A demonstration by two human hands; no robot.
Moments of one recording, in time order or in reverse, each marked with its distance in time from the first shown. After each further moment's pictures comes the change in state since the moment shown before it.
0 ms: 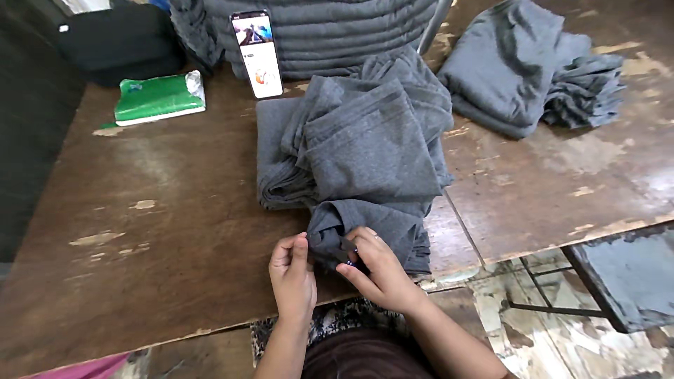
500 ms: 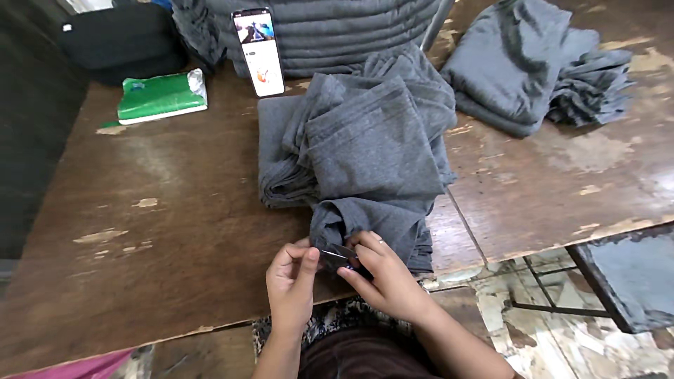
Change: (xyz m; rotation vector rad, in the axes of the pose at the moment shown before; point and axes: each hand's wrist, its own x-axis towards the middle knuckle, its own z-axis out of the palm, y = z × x) left_hand -0.008 0.019 -0.015 0.155 -0.227 0.045; right_hand -0.005 -0.013 -0.007 -0.065 -0.078 0.076
